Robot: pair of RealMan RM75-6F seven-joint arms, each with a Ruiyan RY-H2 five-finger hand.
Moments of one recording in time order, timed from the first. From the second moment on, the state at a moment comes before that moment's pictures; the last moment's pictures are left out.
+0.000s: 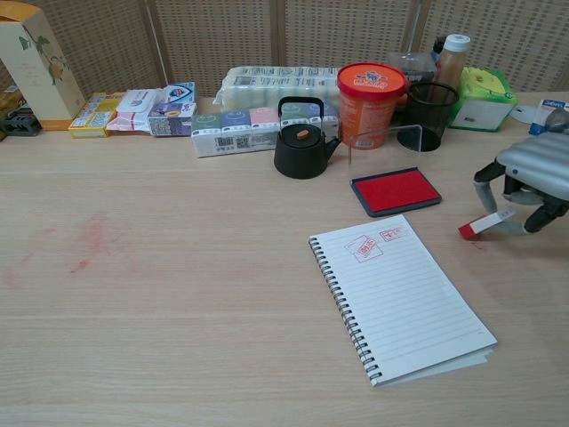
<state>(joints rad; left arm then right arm) 0.06 -0.90 -0.01 -1.70 1.47 1.53 -0.23 0.54 -1.60 0.02 -0.96 -1.57 1.07 0.00</state>
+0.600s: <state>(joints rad) 0.06 -0.90 0.00 -1.70 1.47 1.53 -0.24 0.55 -1.55 0.03 -1.11 -1.59 1.11 0.02</state>
